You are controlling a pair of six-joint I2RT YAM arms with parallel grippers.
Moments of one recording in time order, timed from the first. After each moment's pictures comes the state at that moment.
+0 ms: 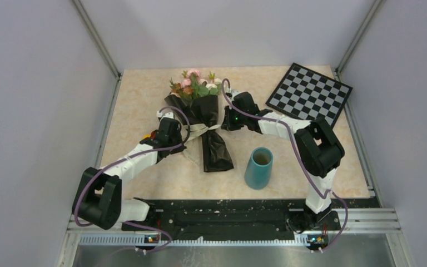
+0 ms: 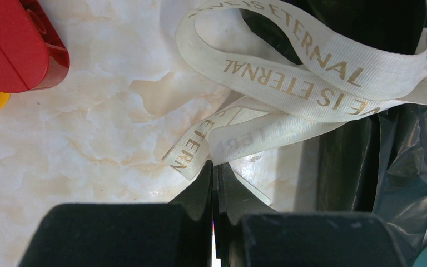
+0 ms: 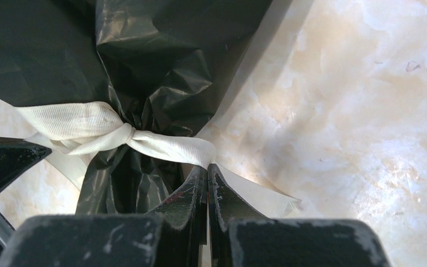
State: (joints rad) left arm -0.38 1.32 0.69 -0.24 -0.13 -0.57; right arm 0.61 1.91 1.27 -0.07 -0.20 0.40
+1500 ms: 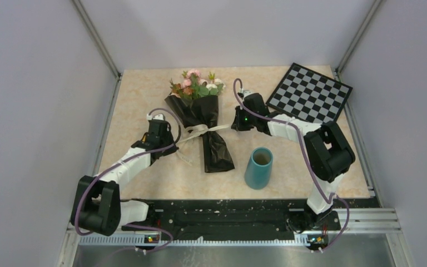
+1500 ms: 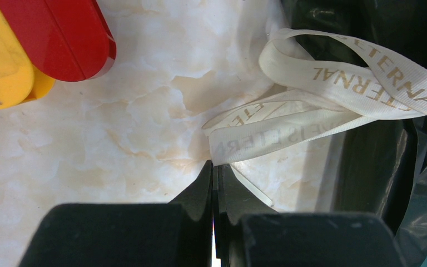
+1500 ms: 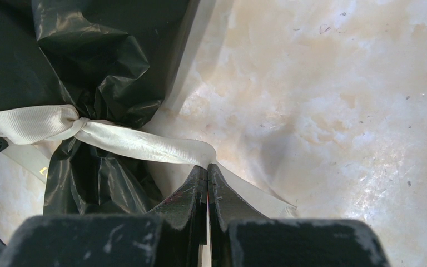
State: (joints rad) left arm -0.26 1.25 0.64 -0.24 -0.07 -0.55; right arm 0.55 1.81 1.15 -0.07 -0.15 0.41
